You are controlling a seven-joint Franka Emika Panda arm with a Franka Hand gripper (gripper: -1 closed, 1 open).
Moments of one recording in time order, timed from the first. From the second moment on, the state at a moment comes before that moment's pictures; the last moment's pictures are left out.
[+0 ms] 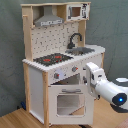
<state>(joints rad) -0.43 -1.49 1.48 -2.10 -0.11 2.19 0.60</state>
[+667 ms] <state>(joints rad) -0.37 -1.49 1.41 -2.10 -0.18 2.14 0.44</state>
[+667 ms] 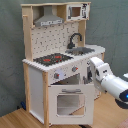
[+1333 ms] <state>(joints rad) -0.34 -1.49 1.32 -2.11 -0.19 2.14 0.20</state>
